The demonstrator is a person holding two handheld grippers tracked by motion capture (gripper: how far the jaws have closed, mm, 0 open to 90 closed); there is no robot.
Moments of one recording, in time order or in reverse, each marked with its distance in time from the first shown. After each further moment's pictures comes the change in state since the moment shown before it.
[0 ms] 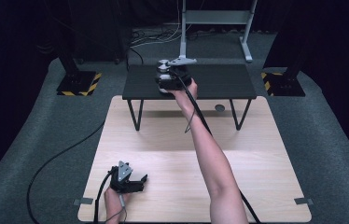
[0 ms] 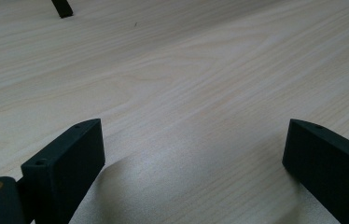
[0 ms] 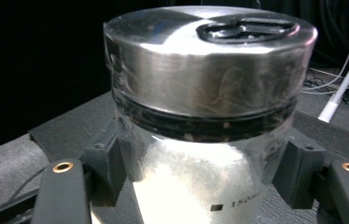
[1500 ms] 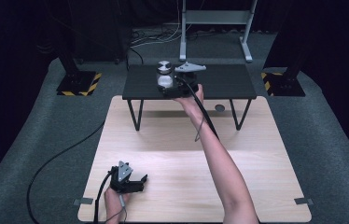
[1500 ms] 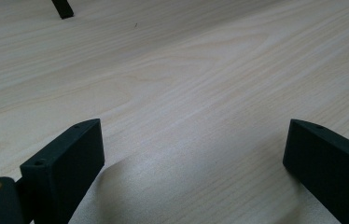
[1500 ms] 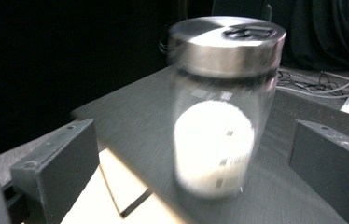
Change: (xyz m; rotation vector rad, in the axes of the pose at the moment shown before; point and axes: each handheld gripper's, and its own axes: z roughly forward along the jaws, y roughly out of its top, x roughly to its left) left arm -0.001 0.000 0.000 -0.002 0.003 0.004; right arm -0.001 -0.020 -0.045 -0.033 0.060 -0.003
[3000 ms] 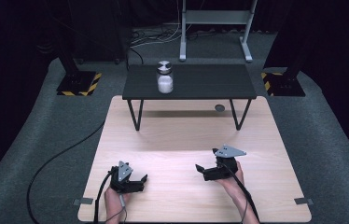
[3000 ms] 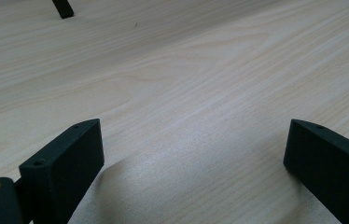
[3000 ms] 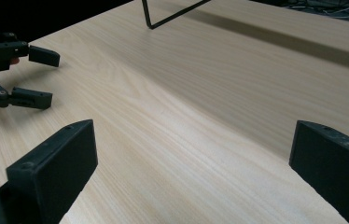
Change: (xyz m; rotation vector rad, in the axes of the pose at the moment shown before) left arm -0.001 0.000 0.000 -0.001 0.003 -0.001; right arm 0.029 -0.201 -0.147 0.185 0.019 0.058
